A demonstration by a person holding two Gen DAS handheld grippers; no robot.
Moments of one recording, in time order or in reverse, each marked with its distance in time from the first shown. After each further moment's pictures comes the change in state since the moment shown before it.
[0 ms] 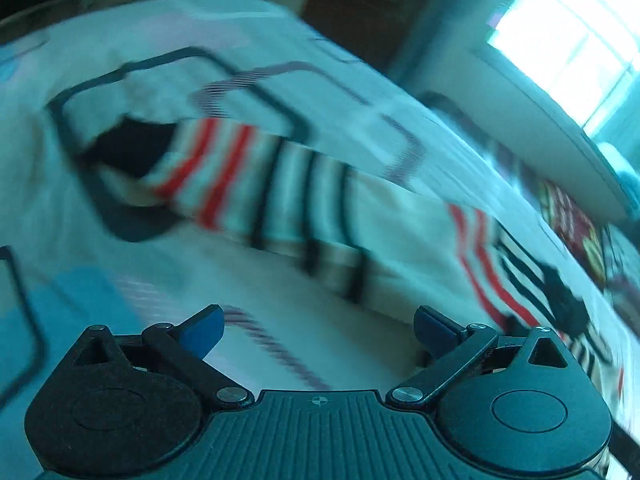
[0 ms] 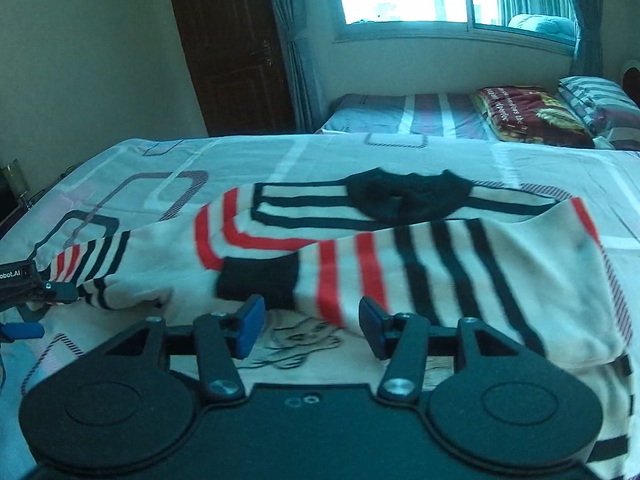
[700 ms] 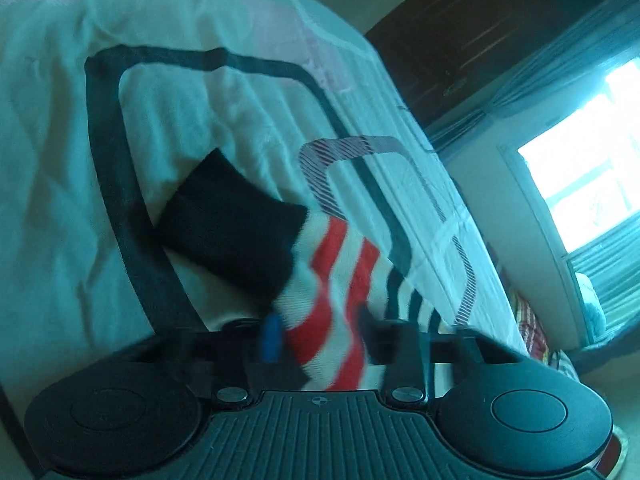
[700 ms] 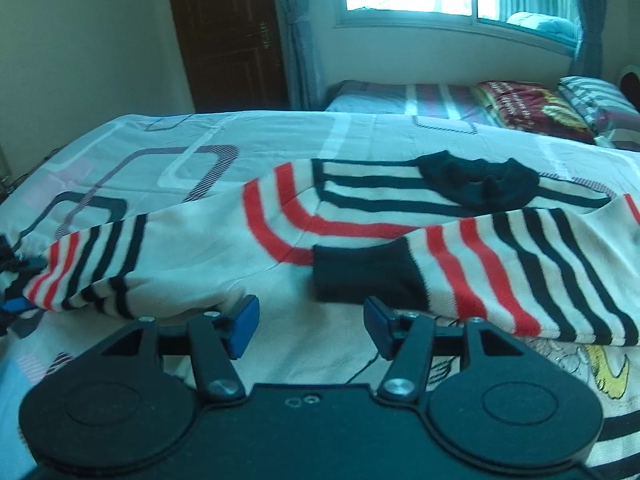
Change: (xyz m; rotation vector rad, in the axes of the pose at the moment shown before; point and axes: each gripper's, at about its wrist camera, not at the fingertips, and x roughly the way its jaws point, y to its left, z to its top) left arm 0.085 0.114 0.069 -0.349 -0.066 -0.167; right arm 0.061 0.081 -0.003 -0.001 0.021 -0.108
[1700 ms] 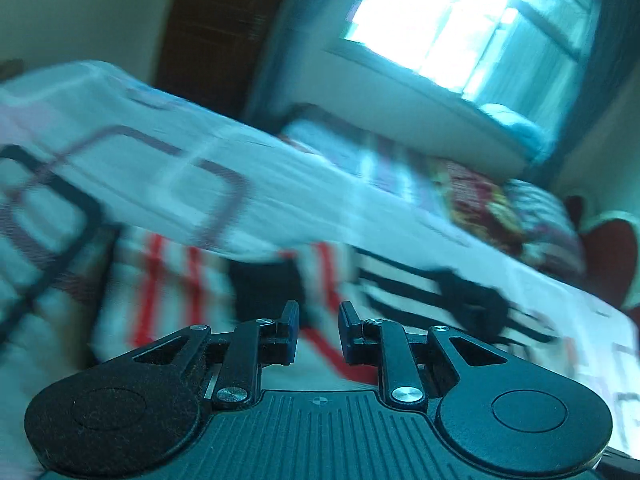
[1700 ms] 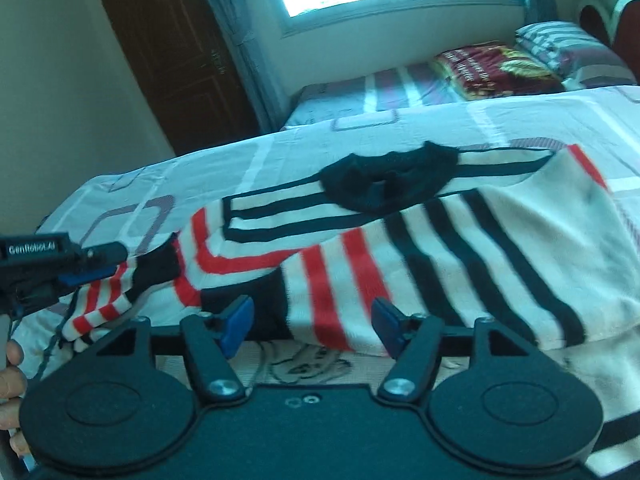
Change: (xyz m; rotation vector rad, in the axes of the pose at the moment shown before) left arm -0.007 -0.217 -0.114 0.646 0.046 -0.118; right arm -0.007 -0.101 0.016 0.207 0.002 0.101
